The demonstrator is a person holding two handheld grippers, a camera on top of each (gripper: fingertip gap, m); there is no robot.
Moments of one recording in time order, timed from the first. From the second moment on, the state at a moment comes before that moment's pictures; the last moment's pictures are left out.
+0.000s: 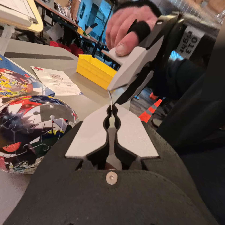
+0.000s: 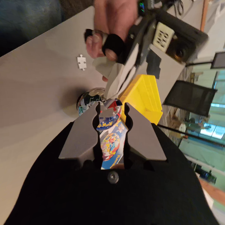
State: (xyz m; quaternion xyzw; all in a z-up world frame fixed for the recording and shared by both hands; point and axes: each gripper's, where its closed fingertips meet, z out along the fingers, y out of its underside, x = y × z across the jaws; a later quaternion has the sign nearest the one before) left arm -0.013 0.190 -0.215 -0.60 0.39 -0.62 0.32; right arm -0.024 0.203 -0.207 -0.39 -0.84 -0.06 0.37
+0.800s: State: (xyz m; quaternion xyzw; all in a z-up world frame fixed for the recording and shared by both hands) left arm -0.019 0.191 -0.176 -0.49 0.29 -0.70 0.43; right arm -0.036 0.200 -0.172 -0.66 -0.30 0.55 0.42
